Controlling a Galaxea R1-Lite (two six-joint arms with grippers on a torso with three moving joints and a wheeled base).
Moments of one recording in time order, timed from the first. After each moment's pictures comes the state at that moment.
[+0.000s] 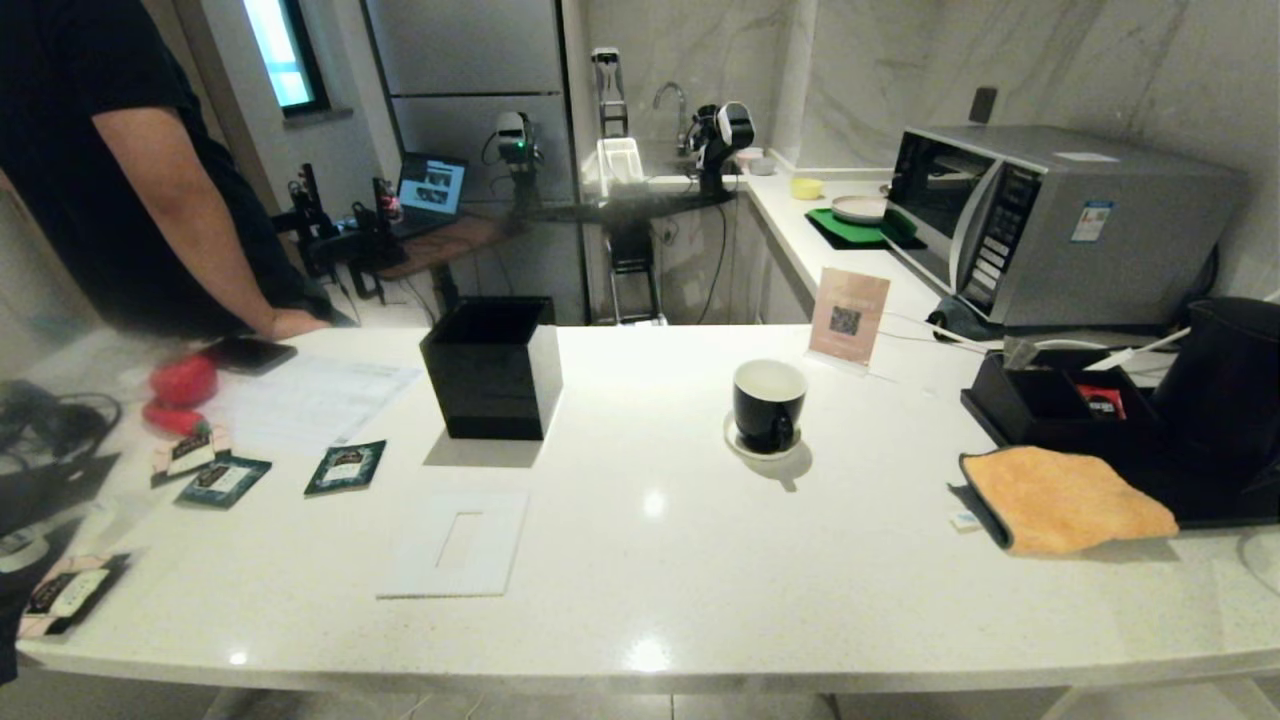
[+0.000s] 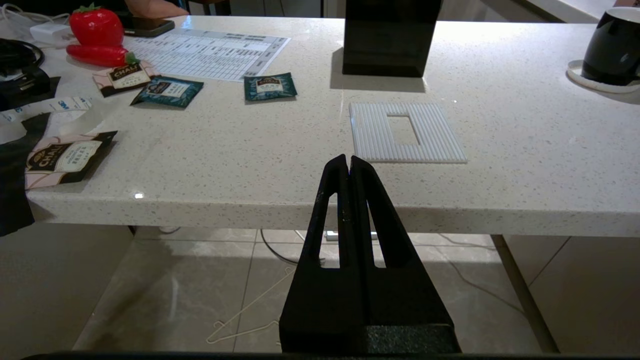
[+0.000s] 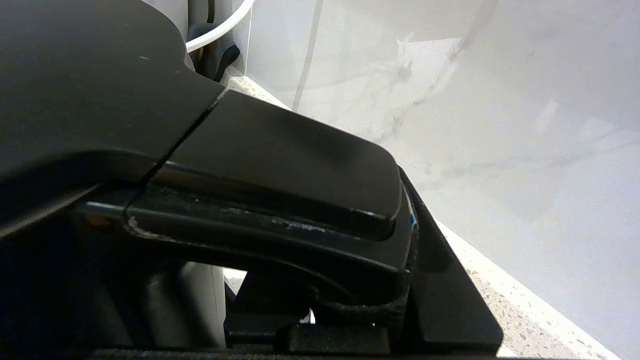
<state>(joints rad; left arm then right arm) 0.00 0.00 0.00 0.00 0.01 -0.03 -0.73 2.41 -1.46 -1.03 -0.10 -0.20</state>
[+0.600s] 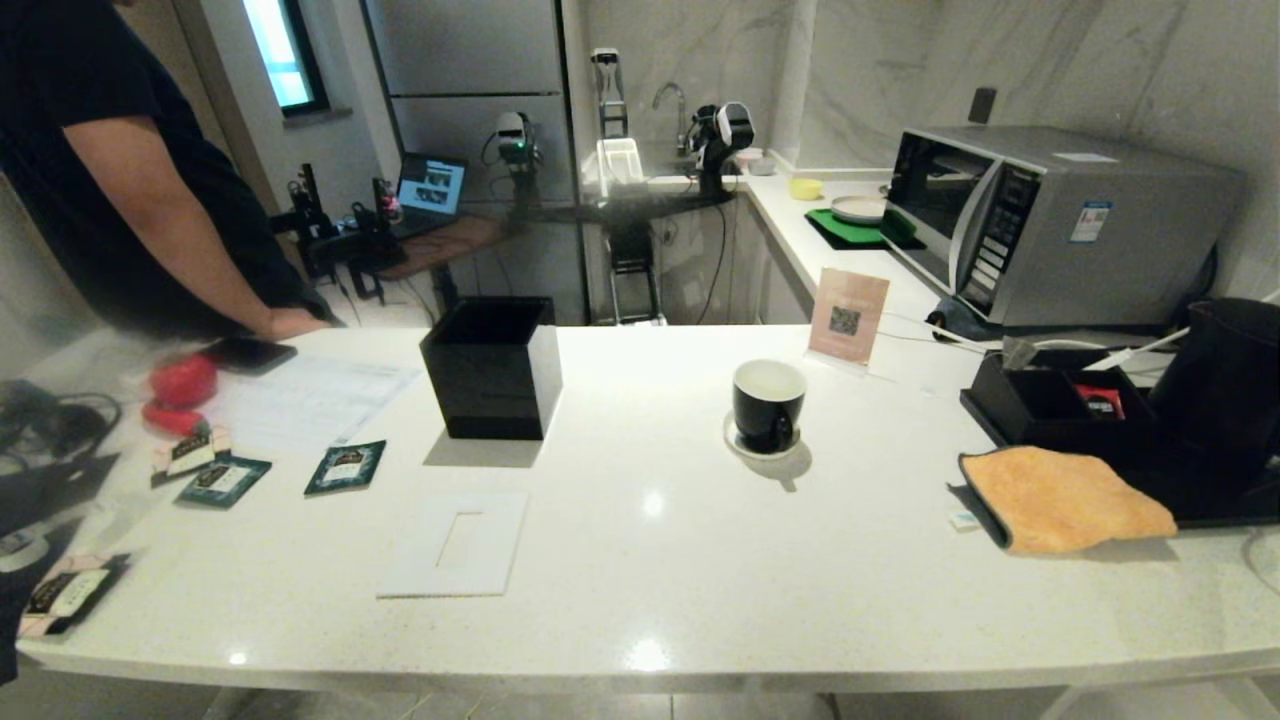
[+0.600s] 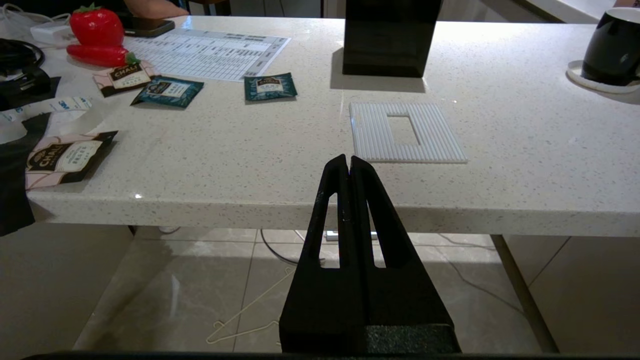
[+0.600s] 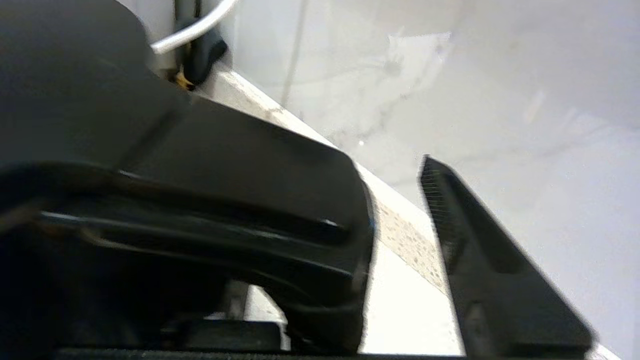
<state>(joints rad) 0.00 0.00 0.00 0.00 0.02 -0.03 -0.73 2.41 -1.46 -1.03 -0.11 -0.20</state>
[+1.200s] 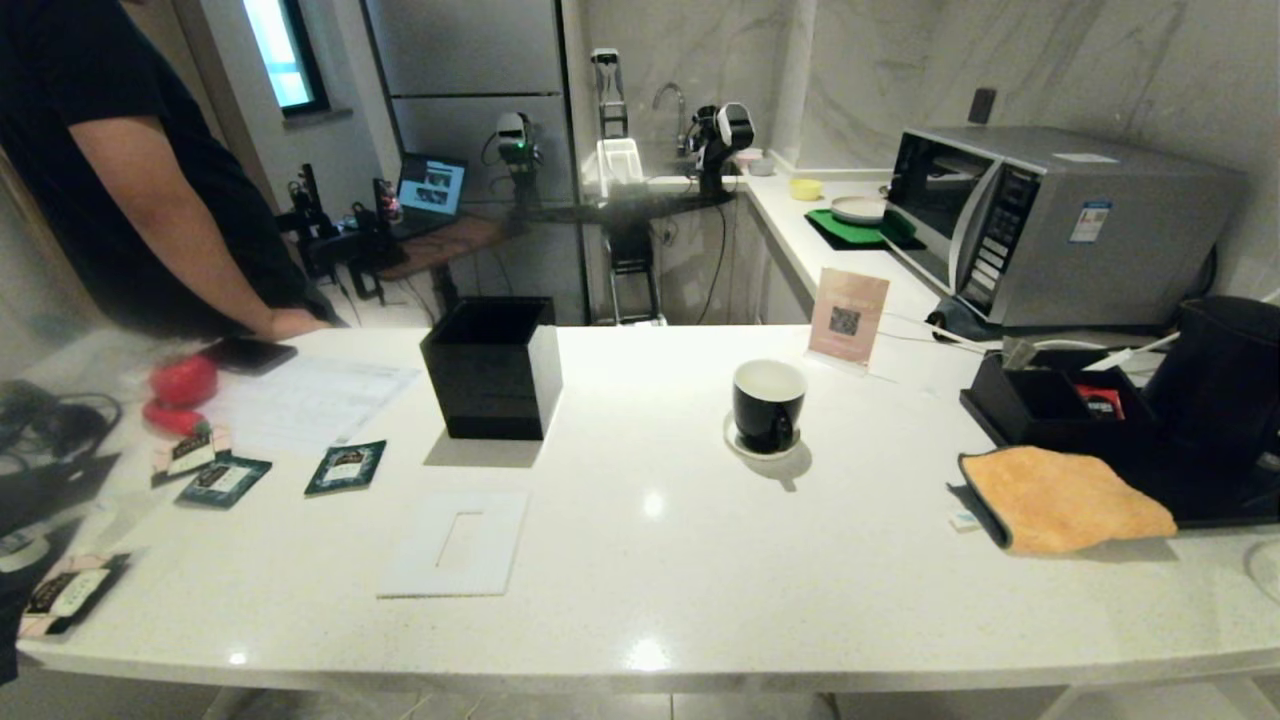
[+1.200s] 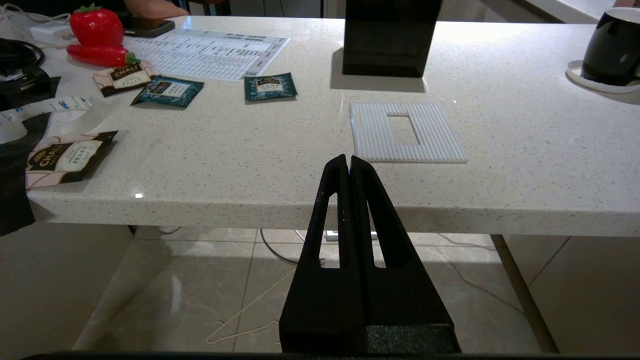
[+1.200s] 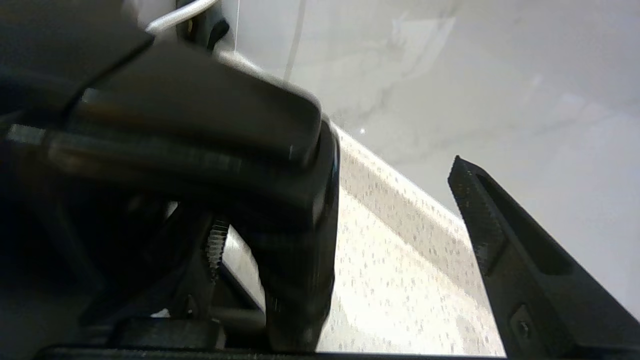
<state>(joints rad) 0.00 0.00 0.00 0.00 0.02 -0.03 -0.73 2.37 -1.37 -1.03 -0.10 -0.21</state>
